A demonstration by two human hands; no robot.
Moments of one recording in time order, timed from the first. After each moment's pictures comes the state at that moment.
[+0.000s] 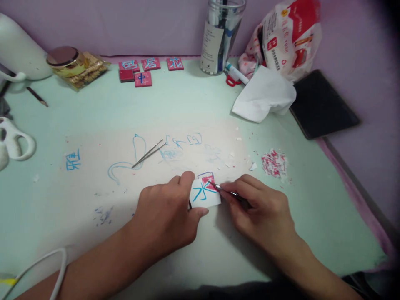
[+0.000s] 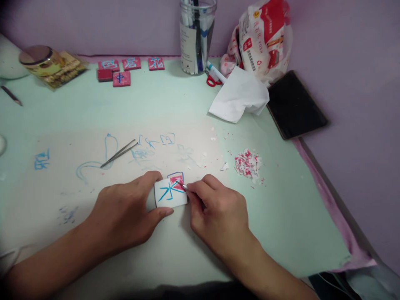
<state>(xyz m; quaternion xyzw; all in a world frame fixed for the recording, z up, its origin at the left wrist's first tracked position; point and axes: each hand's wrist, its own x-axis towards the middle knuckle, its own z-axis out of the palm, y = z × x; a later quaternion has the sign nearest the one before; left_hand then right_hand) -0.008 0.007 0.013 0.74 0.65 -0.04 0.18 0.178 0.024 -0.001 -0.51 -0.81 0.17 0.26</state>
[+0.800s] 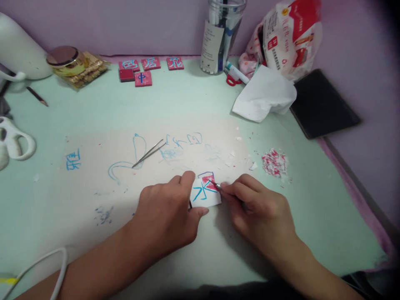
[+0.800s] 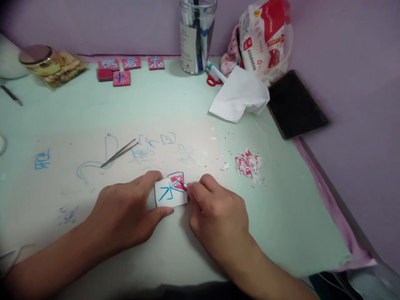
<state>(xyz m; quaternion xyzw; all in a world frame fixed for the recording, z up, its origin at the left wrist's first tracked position) -0.008 0.008 0.015 0.74 0.65 -0.04 0.19 0.175 0.020 0.000 -0.51 -0.83 0.09 0.22</state>
